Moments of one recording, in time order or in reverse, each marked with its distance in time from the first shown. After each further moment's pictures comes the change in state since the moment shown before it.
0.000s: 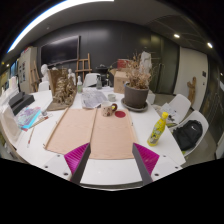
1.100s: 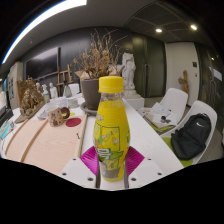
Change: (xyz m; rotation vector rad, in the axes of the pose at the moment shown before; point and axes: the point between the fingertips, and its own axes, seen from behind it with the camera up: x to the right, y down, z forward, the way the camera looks) arm 0.256 0.025 0.286 0.153 0.054 0.128
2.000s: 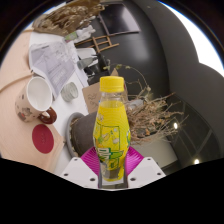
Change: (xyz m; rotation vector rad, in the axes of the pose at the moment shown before) arm -0.142 -0.225 0.163 0.067 0.475 -1.213
